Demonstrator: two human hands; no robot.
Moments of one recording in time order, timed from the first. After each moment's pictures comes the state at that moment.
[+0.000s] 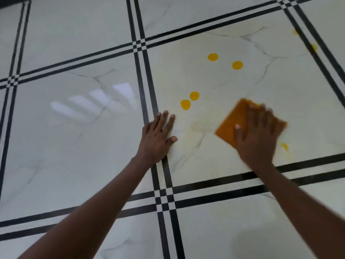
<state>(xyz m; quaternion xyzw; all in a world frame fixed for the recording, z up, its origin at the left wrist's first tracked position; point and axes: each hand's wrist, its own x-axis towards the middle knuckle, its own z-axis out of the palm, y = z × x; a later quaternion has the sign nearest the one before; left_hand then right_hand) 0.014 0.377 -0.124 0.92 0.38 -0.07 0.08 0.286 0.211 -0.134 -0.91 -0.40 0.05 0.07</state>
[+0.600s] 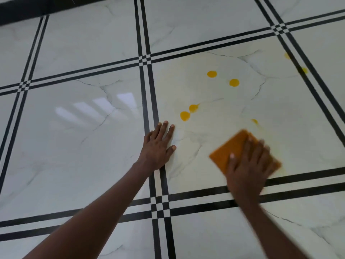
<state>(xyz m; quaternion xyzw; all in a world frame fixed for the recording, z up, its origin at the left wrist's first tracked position) 0.021 0.371 -0.116 0.90 0.41 -0.10 0.09 0.230 0.173 -0.121 -0.94 -0.33 0.03 0.08</state>
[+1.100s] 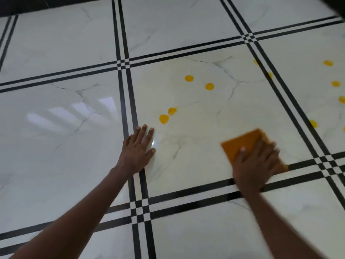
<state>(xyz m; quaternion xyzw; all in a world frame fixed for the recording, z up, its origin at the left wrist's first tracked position) 0.024 0.369 -0.116 0.90 0.41 -0.08 0.12 0.309 0.149 -0.132 -0.97 -0.19 -0.01 0.12</state>
